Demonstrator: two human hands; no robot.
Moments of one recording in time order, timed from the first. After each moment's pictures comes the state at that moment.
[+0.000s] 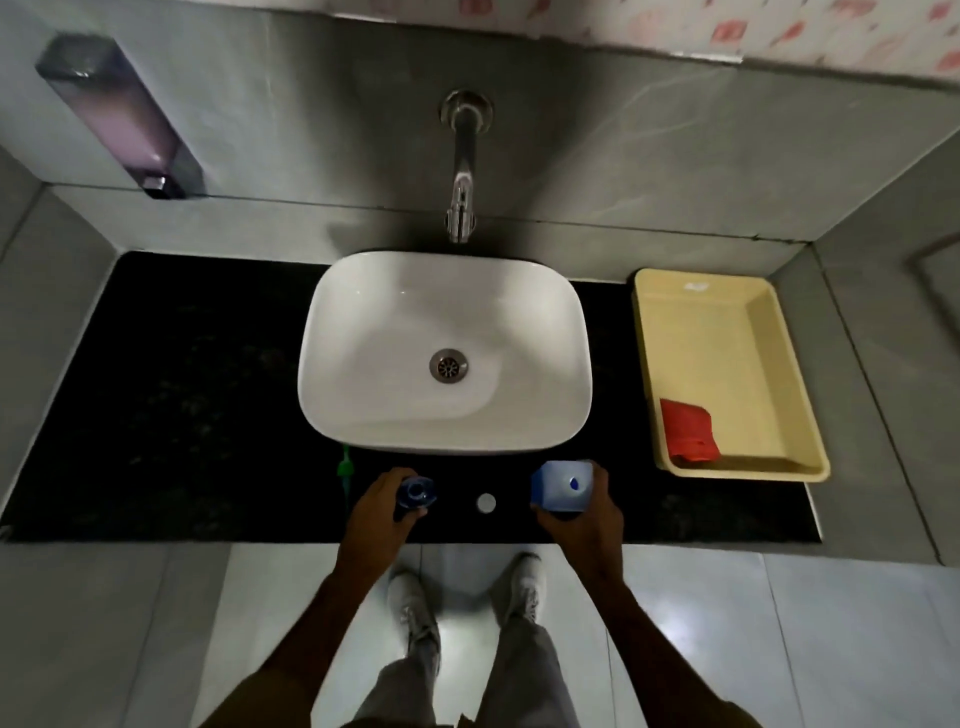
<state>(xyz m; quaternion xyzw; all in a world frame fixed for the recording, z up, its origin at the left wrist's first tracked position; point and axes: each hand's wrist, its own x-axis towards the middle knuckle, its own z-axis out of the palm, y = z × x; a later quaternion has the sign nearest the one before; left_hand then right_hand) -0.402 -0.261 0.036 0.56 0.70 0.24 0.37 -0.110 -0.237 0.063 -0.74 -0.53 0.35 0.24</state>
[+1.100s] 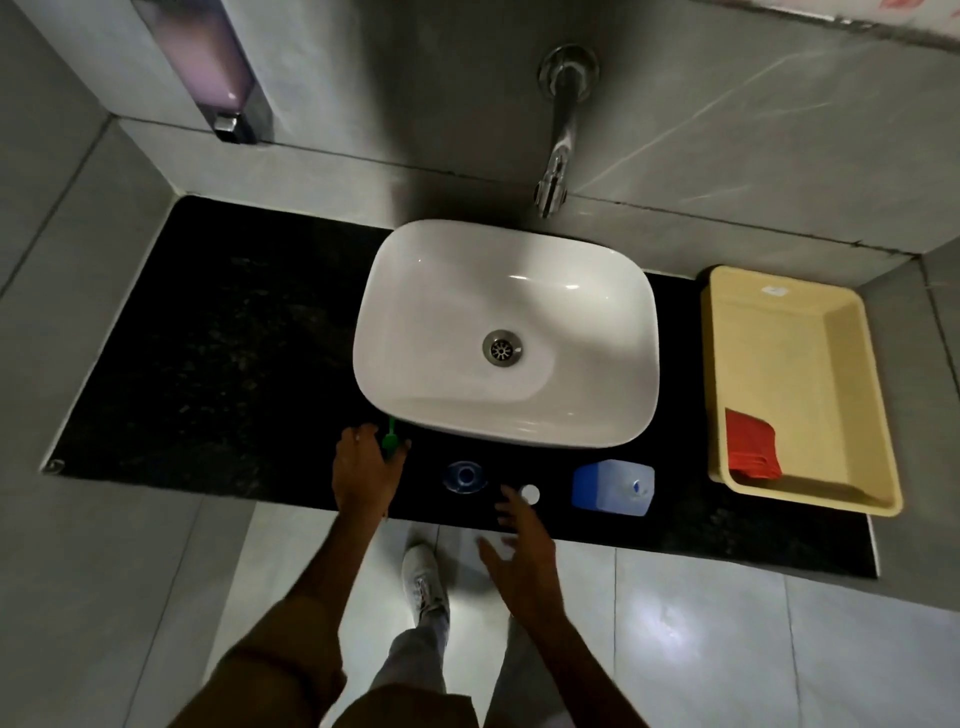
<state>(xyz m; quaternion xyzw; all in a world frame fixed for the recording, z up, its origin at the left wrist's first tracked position) -0.466 -0.233 0.013 0.40 0.87 0.15 0.26 -0.229 -0.293 0.042 -0.64 -0.58 0.49 0.16</state>
